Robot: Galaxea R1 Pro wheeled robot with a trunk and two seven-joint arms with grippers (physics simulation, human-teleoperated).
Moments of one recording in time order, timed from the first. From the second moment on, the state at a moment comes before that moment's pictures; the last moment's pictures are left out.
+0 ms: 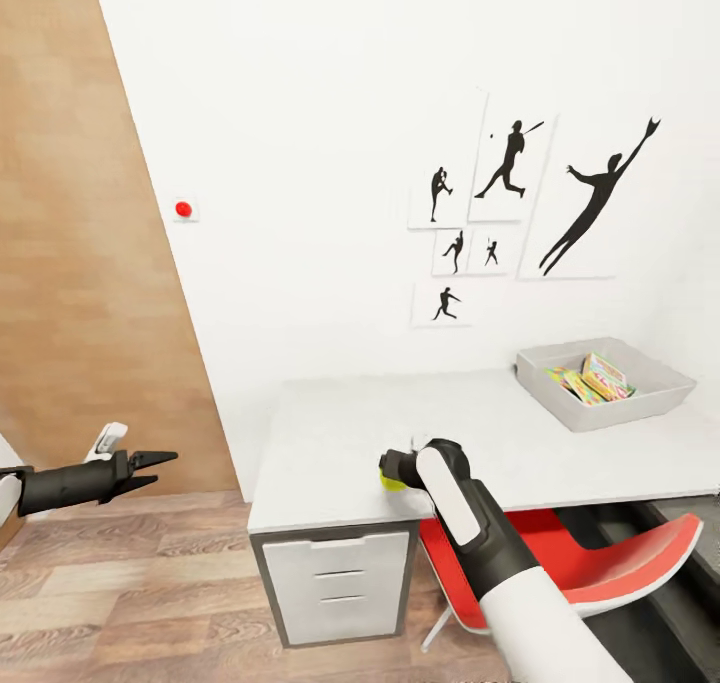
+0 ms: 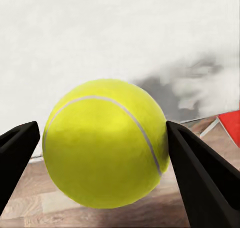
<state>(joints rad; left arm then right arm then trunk) -0.60 0.56 0.14 -0.91 0.50 1.04 -0.92 -0.65 0.17 0.26 -1.11 -0.78 0.81 -0.67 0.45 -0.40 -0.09</state>
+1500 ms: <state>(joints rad) -0.59 0.56 0.14 -0.91 0.50 1.03 -0.92 -0.63 0.16 0.29 -1.29 -0.78 0.83 -0.67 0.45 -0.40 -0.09</state>
